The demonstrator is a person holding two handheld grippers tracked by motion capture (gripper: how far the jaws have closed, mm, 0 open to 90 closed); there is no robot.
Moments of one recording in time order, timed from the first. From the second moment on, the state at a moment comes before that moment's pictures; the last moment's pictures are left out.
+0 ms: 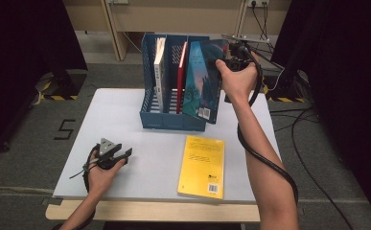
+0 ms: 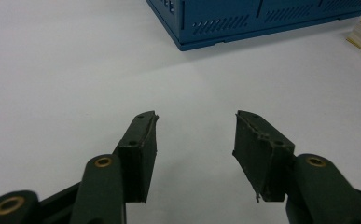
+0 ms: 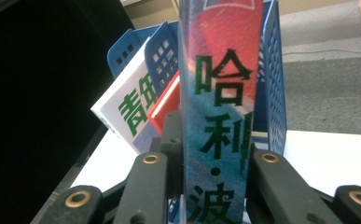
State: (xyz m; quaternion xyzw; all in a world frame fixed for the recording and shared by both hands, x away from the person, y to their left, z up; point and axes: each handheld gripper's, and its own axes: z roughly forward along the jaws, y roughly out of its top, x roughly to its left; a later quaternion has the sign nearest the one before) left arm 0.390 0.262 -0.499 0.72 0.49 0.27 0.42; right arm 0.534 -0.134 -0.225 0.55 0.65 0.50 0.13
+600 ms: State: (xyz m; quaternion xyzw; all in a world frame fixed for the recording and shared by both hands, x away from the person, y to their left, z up) left arm 0.390 0.262 -0.499 0.72 0.49 0.27 0.42; right arm 0.554 -0.123 -0.228 0.55 0.65 0.49 0.18
